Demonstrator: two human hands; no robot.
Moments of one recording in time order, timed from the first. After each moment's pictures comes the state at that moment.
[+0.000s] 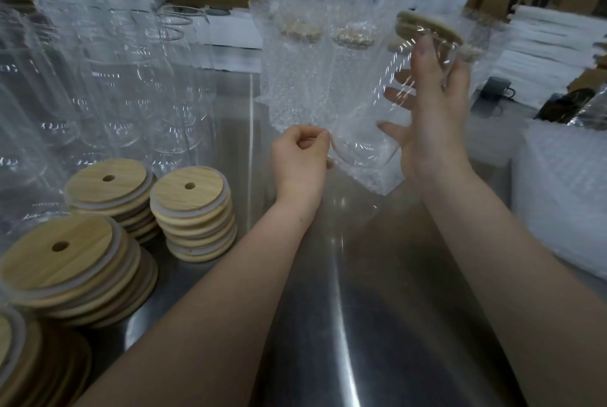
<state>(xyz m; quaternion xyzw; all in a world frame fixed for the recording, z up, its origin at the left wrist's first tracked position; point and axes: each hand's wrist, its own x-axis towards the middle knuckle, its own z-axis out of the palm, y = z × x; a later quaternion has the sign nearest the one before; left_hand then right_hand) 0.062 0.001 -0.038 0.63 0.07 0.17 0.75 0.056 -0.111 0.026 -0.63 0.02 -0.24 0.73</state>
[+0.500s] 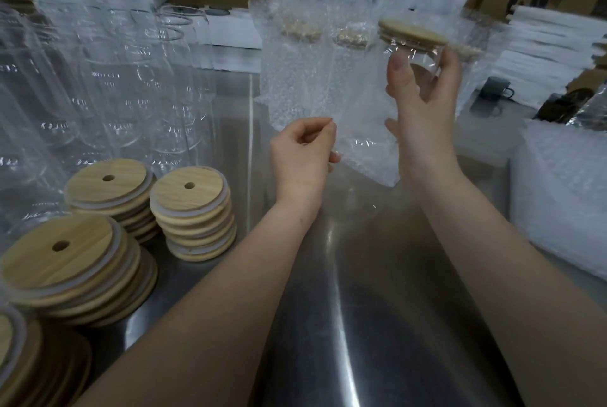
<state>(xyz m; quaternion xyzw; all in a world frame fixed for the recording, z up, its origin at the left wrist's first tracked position) 0.055 -0.002 -0.030 0.58 0.05 0.17 0.79 0.059 -0.109 0.018 -0.69 -0.03 -0.26 0.67</state>
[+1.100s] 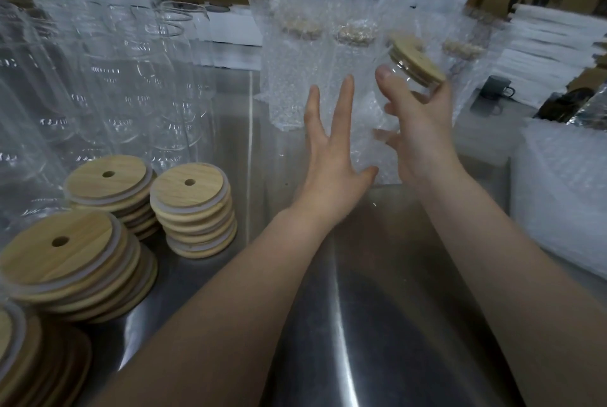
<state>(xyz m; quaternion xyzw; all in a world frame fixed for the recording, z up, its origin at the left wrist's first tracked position) 0.052 -0.015 -0.047 0.80 -0.17 0.21 0.53 0.064 -0.115 0.012 -0.67 0.01 -0.21 0.71</state>
